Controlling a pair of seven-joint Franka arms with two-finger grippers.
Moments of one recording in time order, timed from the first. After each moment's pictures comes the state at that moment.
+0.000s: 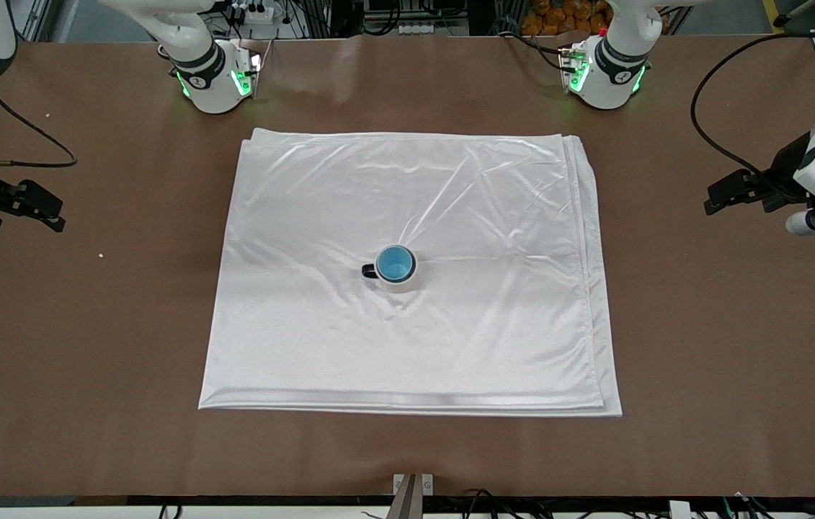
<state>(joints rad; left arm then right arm) -0.01 0.01 -0.03 -1.65 -0.06 1.66 -0.10 -0.06 -0.03 0.01 -1.75 -0.05 1.83 -0.04</state>
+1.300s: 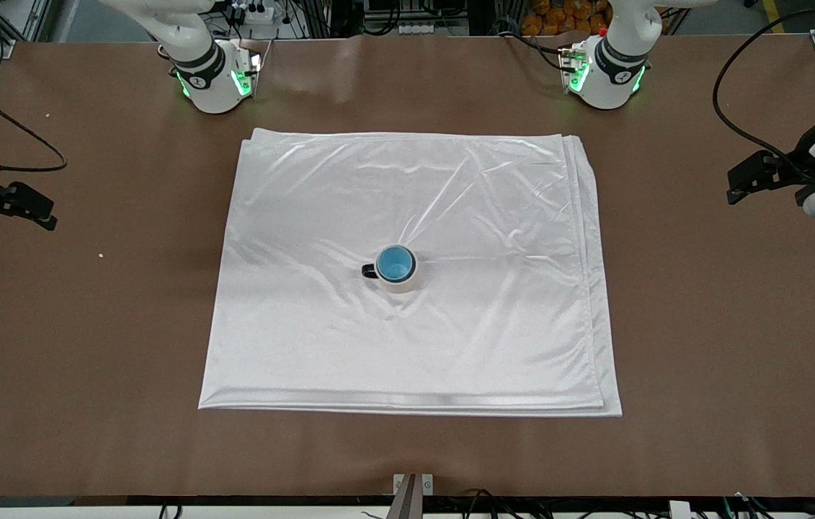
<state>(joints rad) -0.10 0.03 0.04 -1.55 0.03 1.57 -0.02 -0.09 -0.01 0.00 -1.74 -0.05 1.79 -0.04</state>
